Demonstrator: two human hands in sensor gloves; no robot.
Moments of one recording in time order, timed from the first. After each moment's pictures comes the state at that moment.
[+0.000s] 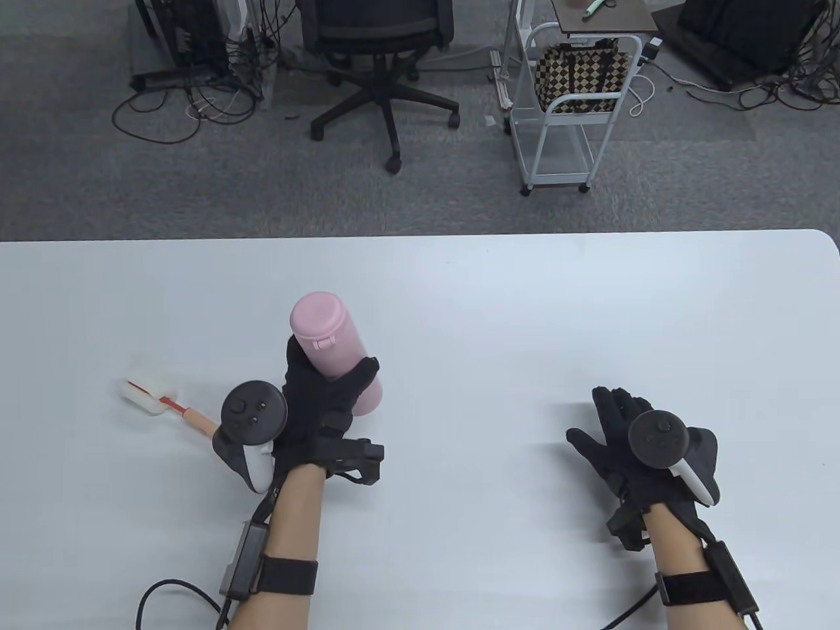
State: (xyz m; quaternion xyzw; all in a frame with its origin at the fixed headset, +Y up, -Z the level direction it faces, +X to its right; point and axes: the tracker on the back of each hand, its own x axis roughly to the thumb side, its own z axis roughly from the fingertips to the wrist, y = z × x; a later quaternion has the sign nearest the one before) left_hand -0.182 -0.680 -0.261 0.12 0.08 0.53 0.83; right_hand 0.282 -0.756 -0.264 -0.01 0.05 0.97 0.24
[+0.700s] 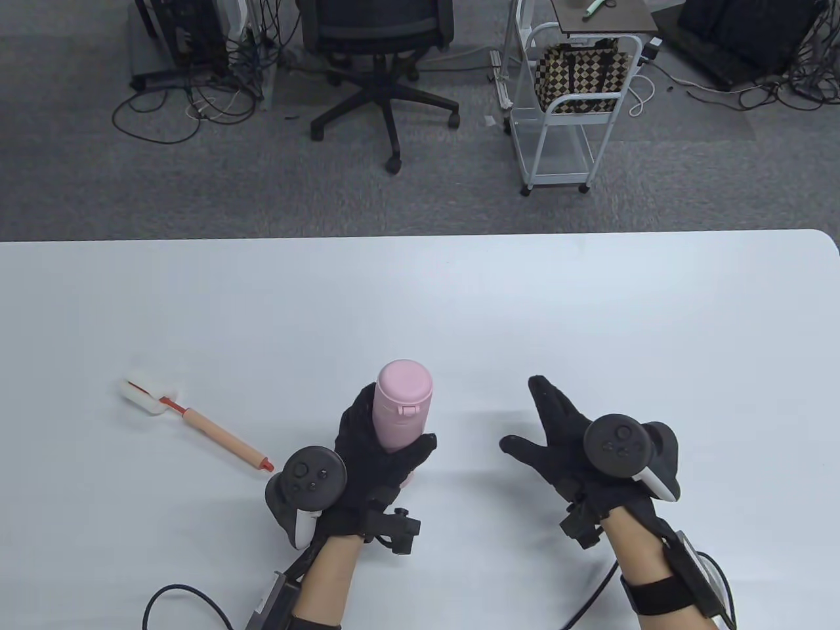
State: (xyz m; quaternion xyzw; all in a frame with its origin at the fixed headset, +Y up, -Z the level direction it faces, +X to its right) left_hand -0.131 -0.716 -0.223 0.10 -0.03 0.46 0.88; right_hand 0.182 -0.684 -0.254 0.16 -0.02 0.95 0.28
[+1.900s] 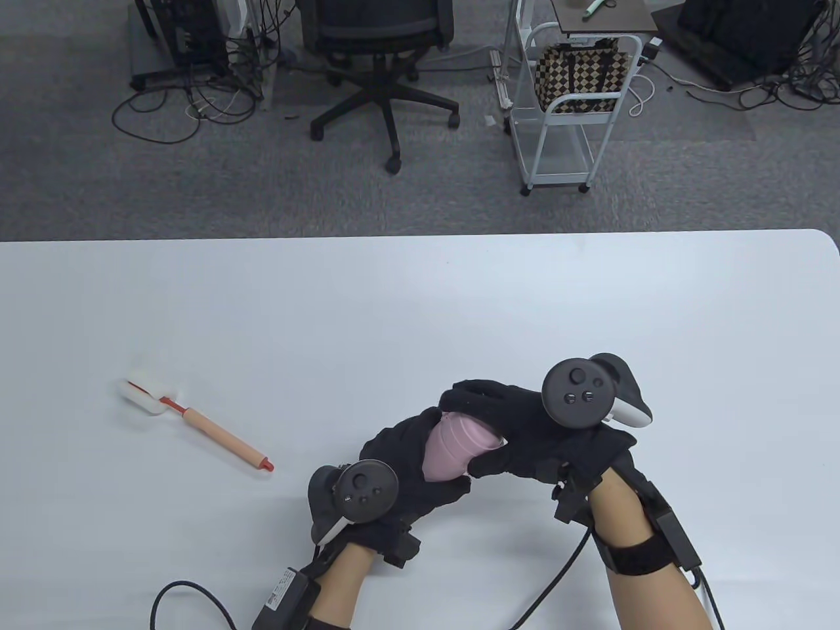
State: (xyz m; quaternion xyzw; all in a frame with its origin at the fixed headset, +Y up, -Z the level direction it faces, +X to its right) left_hand -0.102 -0.720 -0.222 0.07 -0.17 0.33 0.93; right_hand 0.129 -0.621 -0.274 0.37 0.15 0.86 0.31
